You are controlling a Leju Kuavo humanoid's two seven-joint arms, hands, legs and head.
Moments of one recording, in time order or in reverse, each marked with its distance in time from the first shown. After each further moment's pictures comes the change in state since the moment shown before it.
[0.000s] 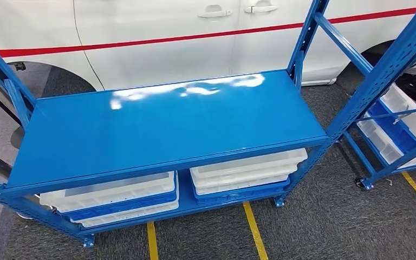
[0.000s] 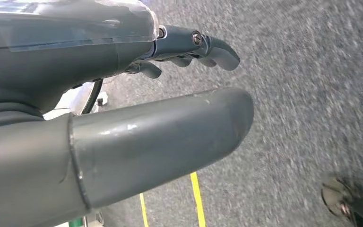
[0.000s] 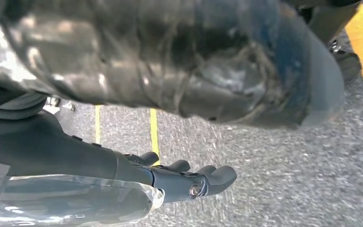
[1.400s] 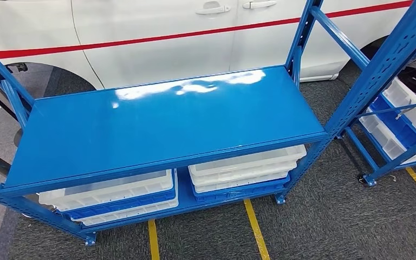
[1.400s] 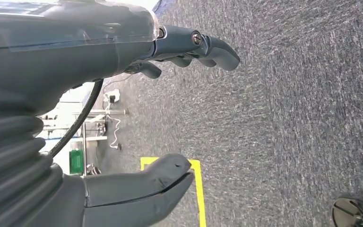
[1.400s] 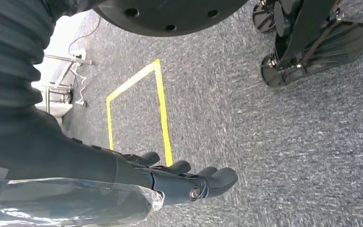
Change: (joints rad) left arm -0.004 0.008 0.015 0.000 0.006 0.057 0.062; right arm -0.003 0.006 -0.021 -0.001 0.050 -0.040 0.090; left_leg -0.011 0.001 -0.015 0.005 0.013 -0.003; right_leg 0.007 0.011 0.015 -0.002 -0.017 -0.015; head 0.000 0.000
